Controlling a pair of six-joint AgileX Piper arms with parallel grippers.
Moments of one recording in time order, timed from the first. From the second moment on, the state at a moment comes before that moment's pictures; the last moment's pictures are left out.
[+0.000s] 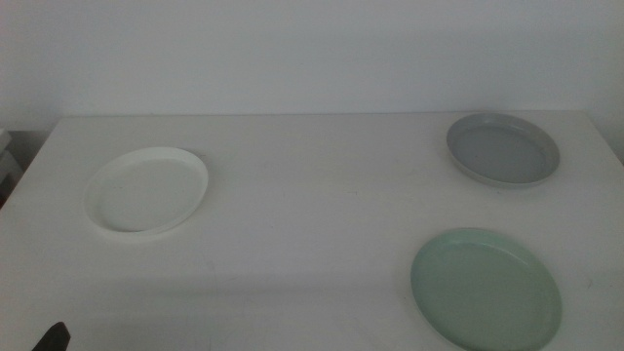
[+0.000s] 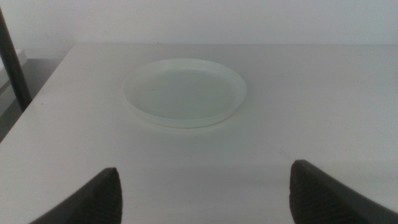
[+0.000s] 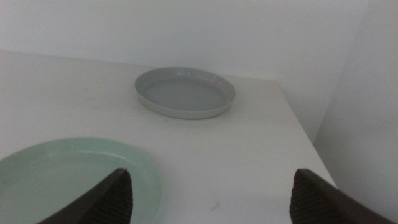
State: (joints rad) left arm -0.07 -0.01 0.03 -0.07 0.26 -0.02; right arm -0.03 -0.01 0.03 -0.04 0.22 -0.05
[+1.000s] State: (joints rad) left arm -0.07 -0.01 0.03 -0.07 0.26 -0.02; right arm -0.03 0.63 -0.71 0.08 0.75 -0.02
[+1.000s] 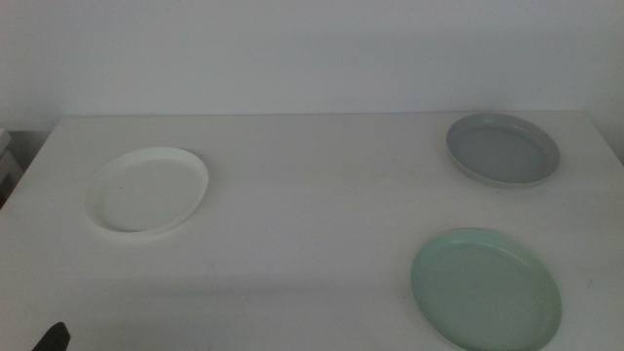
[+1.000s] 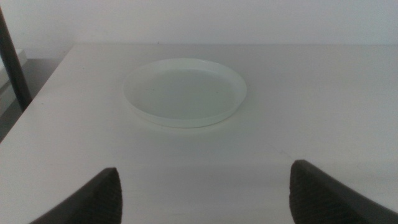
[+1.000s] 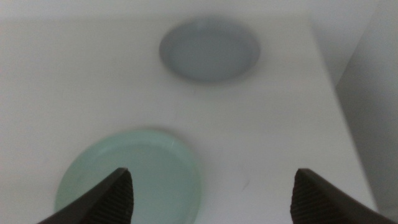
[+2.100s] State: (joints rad) left arm -0.07 -0.01 0.03 -0.07 0.26 -0.02; right arm 0.00 1.57 -0.89 0.14 0.79 -0.01
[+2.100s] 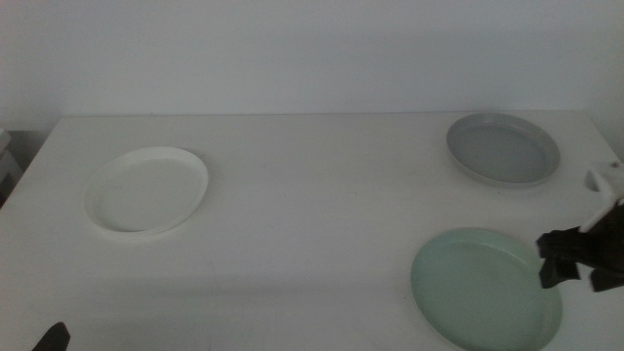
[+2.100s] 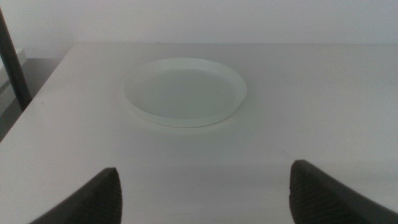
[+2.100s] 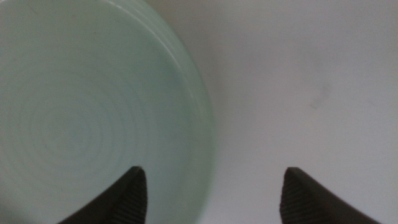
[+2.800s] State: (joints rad) left arm -0.07 -0.01 0.03 -0.07 0.26 -0.02; right arm 0.06 1.65 -0.90 0.21 0.72 0.01
